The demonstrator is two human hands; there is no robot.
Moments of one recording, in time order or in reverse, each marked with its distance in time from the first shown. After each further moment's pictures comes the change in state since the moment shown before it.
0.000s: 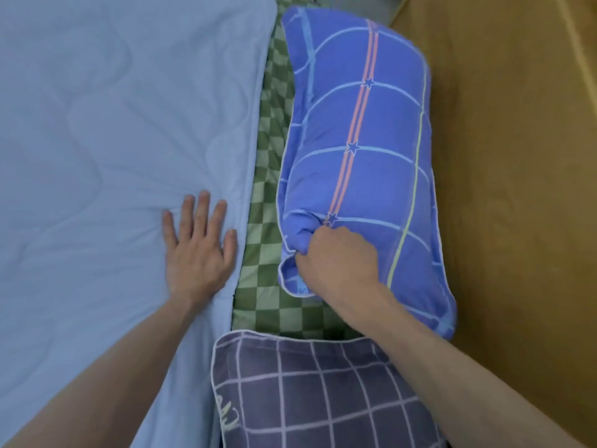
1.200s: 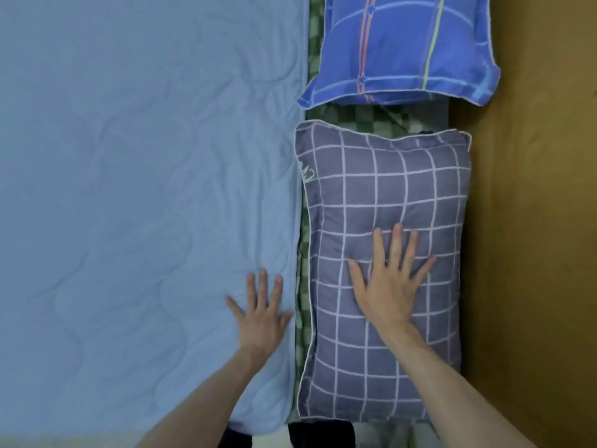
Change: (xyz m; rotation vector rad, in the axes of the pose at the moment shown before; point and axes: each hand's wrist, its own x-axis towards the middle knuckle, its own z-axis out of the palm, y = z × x) left_hand -0.480 -0.024 -0.185 0.137 -0.884 0.005; right_hand -0.393 0.045 0.151 0.089 0.055 0.070
